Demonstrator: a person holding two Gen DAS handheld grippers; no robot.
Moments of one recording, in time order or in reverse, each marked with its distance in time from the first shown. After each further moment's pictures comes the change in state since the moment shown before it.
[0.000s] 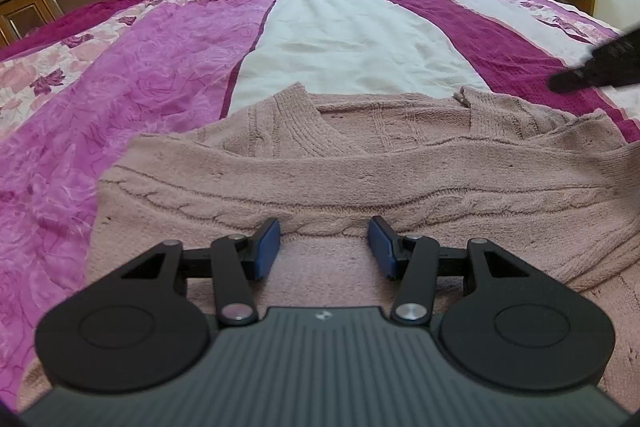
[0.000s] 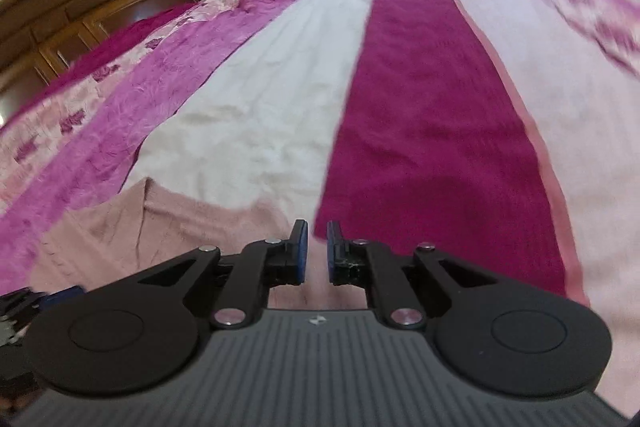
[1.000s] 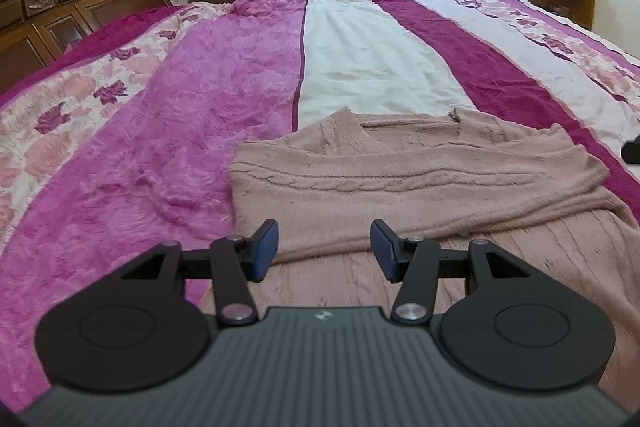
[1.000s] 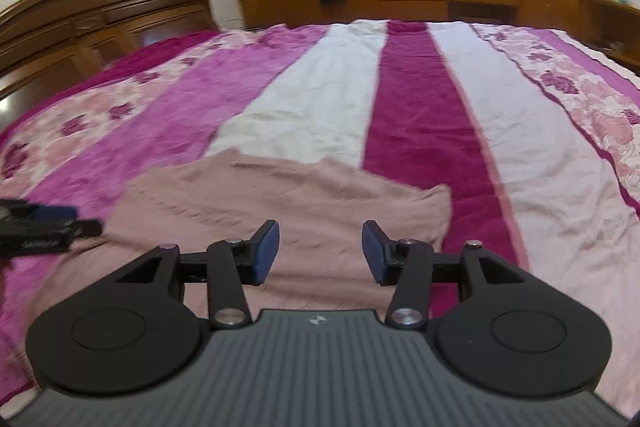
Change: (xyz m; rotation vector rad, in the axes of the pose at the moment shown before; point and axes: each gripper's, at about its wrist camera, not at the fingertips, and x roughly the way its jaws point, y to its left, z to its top) left arm -0.150 0.045 -0.002 0.004 -0.003 0.027; right arm -0.204 0.114 -0.123 -0.110 -0.181 -0.056
